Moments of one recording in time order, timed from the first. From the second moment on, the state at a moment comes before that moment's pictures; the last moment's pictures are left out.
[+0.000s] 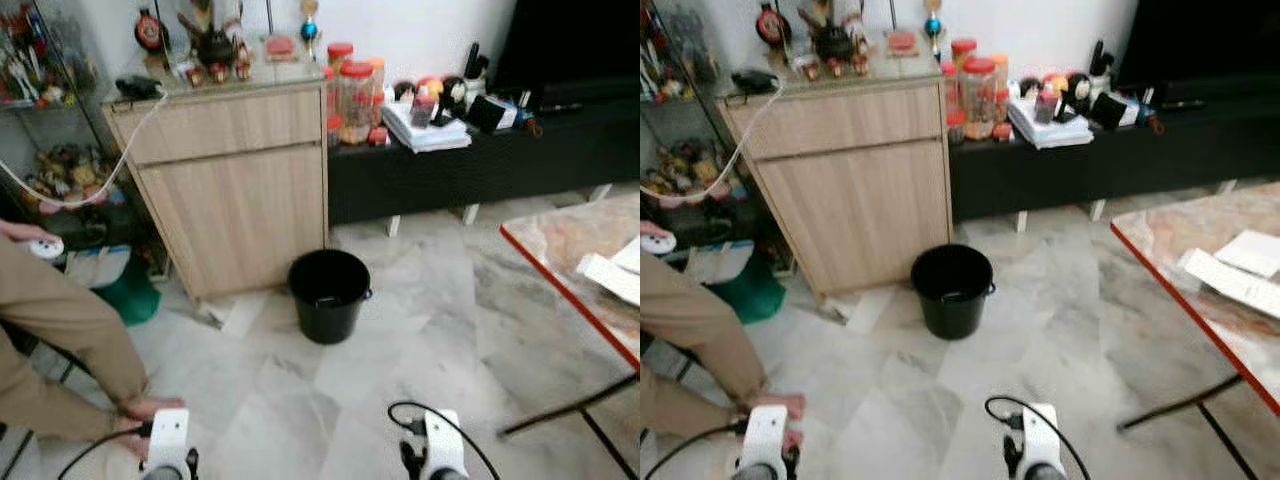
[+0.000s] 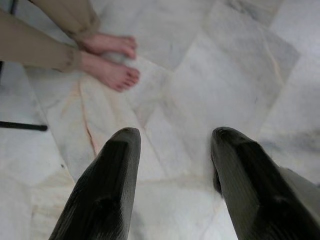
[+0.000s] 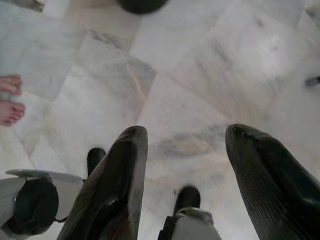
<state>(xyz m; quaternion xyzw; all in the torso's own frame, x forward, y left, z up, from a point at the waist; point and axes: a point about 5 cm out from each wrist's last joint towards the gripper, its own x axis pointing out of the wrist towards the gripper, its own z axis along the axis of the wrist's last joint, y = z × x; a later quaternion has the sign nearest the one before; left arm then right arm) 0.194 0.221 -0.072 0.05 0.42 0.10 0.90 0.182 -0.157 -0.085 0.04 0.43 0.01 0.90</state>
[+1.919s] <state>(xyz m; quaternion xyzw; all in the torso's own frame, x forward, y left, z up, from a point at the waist) 0.197 0.219 -0.071 0.09 0.44 0.06 0.89 0.182 -0.156 -0.086 0.03 0.44 0.01 0.90</state>
